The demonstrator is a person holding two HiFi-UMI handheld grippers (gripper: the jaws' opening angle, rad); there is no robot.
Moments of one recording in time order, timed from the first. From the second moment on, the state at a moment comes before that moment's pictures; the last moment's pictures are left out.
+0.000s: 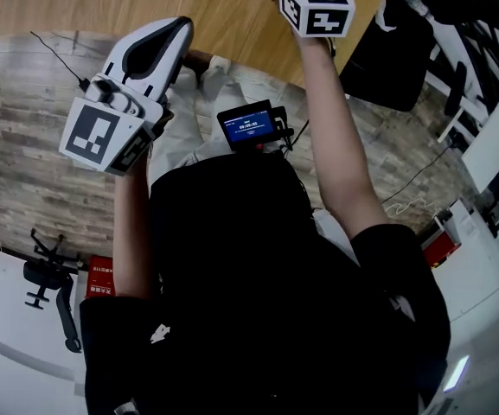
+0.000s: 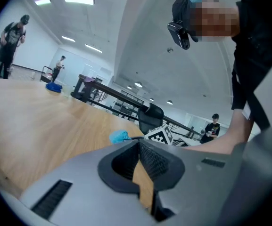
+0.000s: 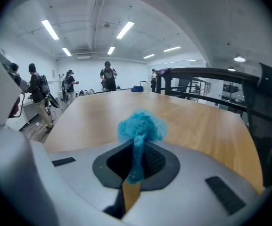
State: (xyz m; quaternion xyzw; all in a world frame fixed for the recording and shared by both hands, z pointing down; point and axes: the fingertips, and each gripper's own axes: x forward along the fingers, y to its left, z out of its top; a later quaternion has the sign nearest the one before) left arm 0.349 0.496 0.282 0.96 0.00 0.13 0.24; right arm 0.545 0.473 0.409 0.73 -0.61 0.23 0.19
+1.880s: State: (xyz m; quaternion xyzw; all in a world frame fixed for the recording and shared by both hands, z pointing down) left arm -0.095 0.009 0.240 0.90 -0.37 0.03 0.21; right arm -0.024 -0.114 0.349 0.41 -0.89 0.16 0.13
